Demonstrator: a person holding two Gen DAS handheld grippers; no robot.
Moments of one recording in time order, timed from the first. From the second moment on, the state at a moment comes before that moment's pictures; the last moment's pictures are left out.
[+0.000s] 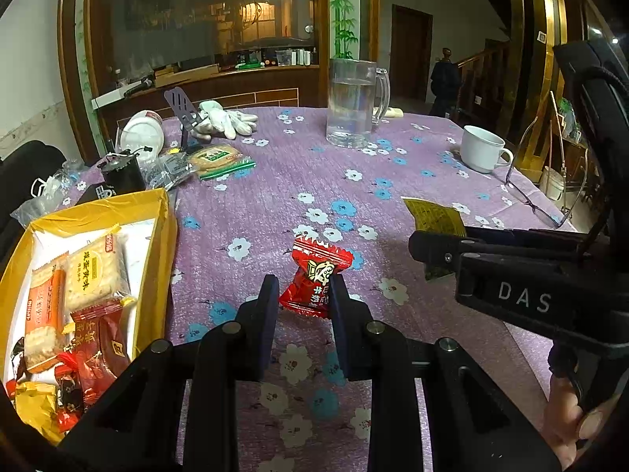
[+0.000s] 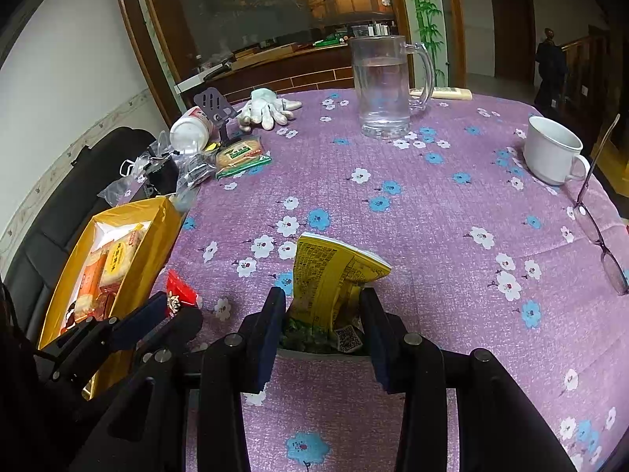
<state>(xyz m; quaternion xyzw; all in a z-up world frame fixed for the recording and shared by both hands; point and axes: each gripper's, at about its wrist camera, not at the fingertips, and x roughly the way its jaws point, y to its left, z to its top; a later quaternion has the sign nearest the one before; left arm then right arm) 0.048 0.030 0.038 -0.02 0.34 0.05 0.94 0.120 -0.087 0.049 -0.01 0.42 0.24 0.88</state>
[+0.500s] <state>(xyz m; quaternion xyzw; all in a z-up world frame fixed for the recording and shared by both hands) 0.045 0.027 0.041 0.00 0.33 0.06 0.94 0.122 -0.090 0.046 0.00 0.42 0.24 0.88</state>
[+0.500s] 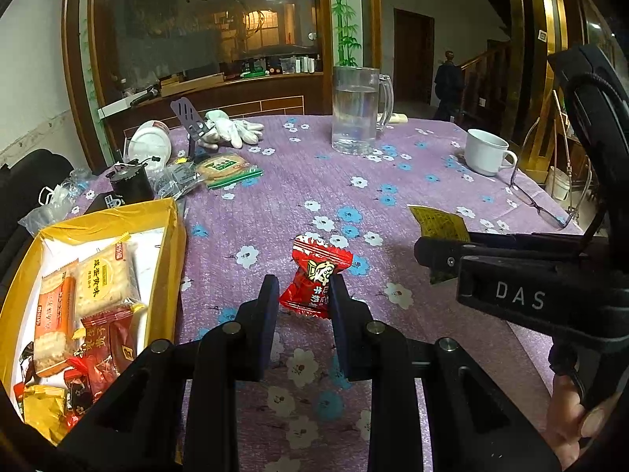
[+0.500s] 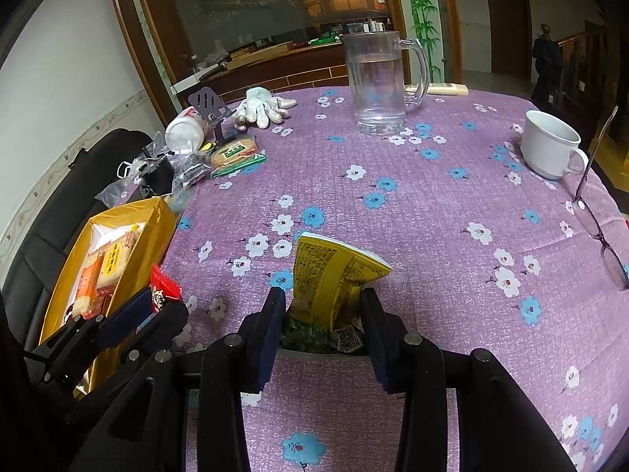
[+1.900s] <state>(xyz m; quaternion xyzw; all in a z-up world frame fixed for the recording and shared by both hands) -0.029 0.056 0.086 -0.04 0.25 0.09 0.96 0.099 -0.091 0.078 0.05 0.37 0.27 0.89</state>
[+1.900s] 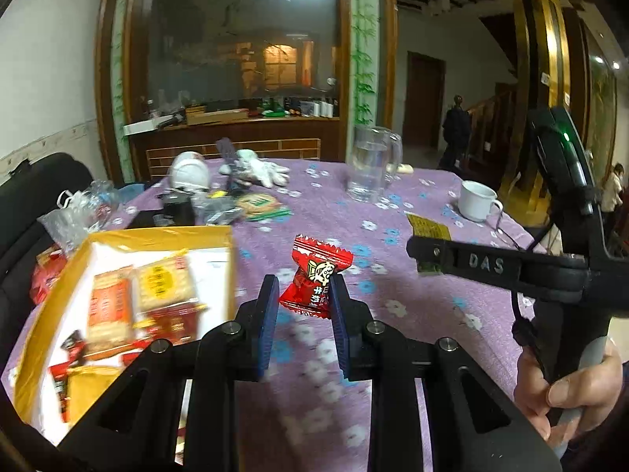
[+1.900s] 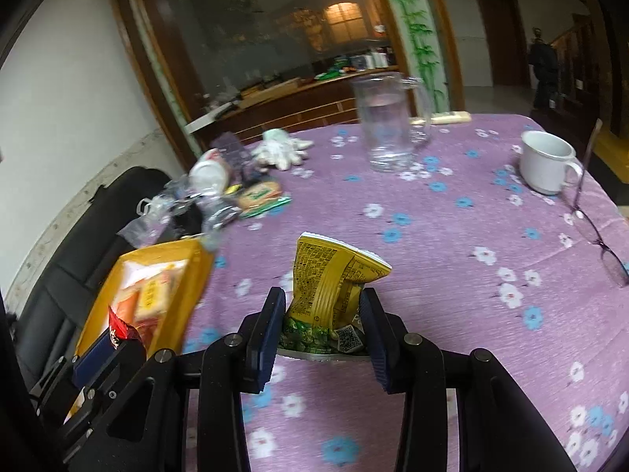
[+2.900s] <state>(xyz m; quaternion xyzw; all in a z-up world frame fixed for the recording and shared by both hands) -0.070 0.217 0.022 -0.17 0.35 0.18 0.90 -0.047 0.092 0.036 -0.11 0.41 0.46 0.78</state>
